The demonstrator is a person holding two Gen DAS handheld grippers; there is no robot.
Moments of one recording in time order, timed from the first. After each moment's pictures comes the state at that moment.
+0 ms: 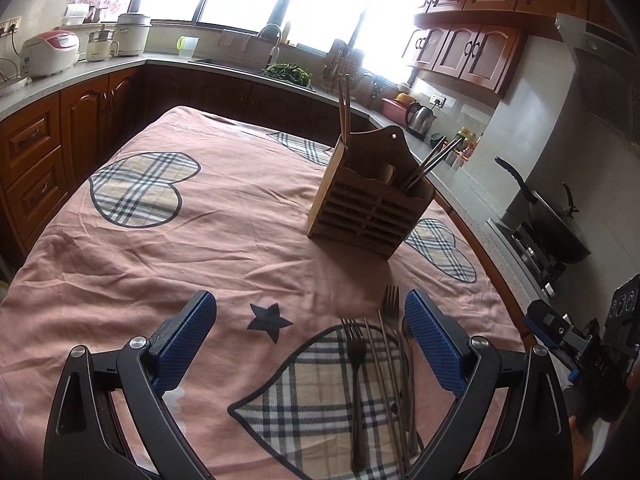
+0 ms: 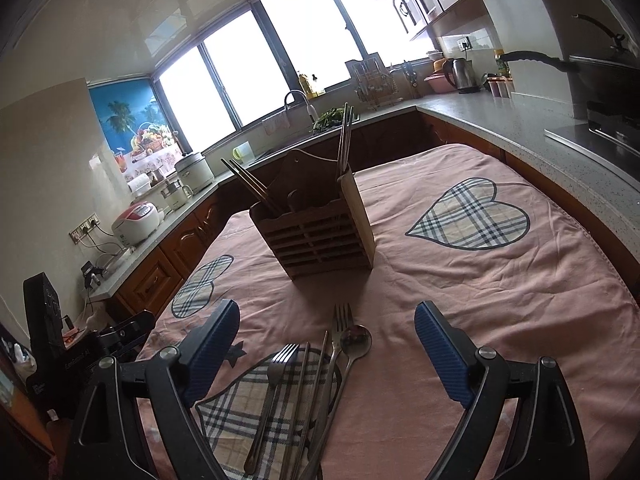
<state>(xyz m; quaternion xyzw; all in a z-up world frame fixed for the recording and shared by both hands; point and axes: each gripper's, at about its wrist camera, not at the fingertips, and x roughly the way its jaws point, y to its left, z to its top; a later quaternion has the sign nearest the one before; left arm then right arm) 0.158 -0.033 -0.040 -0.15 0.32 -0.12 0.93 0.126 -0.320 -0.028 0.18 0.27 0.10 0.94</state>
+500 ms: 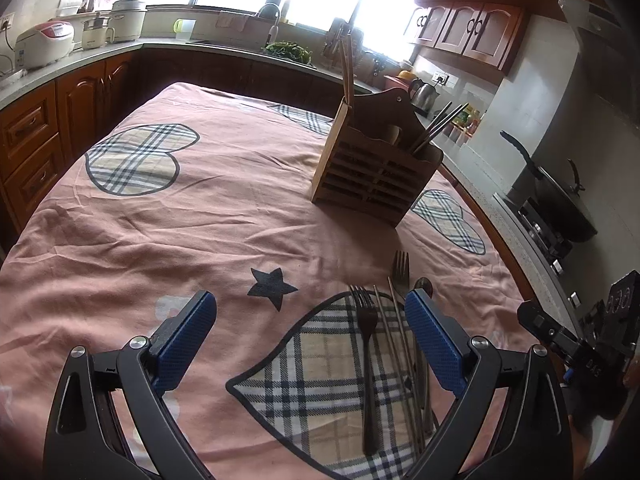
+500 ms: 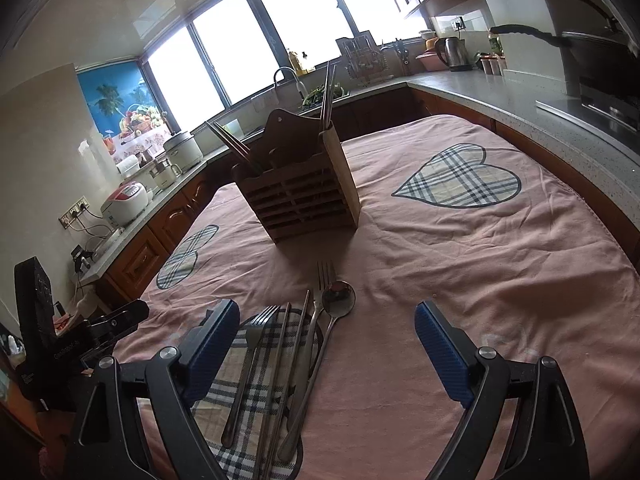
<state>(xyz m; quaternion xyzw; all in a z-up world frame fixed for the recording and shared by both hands) 0.157 -0.042 -0.066 -0.13 0.36 -0.12 0.92 0.122 -0.318 -0.061 0.17 0.31 0.09 0.93</state>
